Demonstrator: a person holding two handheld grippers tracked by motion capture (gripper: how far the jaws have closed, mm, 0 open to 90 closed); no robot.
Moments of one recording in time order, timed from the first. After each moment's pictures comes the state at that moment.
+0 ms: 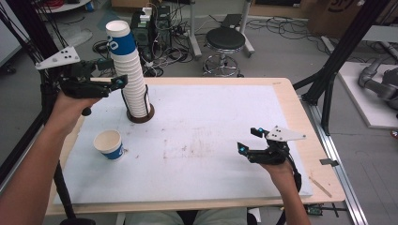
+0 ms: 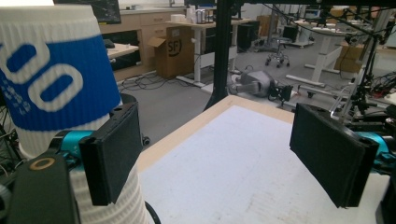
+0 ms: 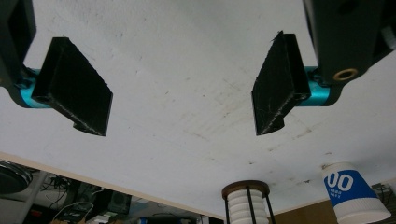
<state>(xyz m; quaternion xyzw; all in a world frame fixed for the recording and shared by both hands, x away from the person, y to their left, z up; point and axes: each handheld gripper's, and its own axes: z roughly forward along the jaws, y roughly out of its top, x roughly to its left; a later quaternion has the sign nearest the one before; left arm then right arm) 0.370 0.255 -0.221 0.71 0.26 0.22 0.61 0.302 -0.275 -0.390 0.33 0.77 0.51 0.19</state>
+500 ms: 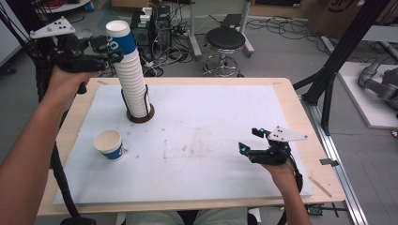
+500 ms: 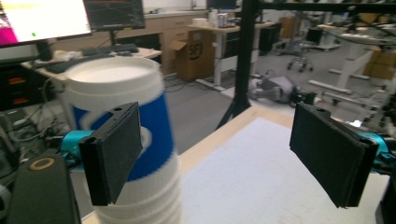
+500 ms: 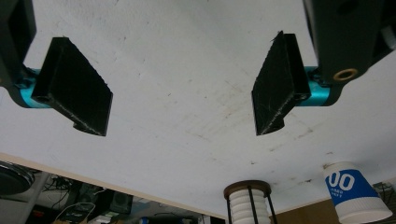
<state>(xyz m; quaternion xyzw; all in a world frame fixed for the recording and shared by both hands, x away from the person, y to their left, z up) 0.407 0.263 -0.184 0.70 0.30 0.26 0.59 0.301 -0.278 -0.390 0.33 0.77 0.51 0.19</state>
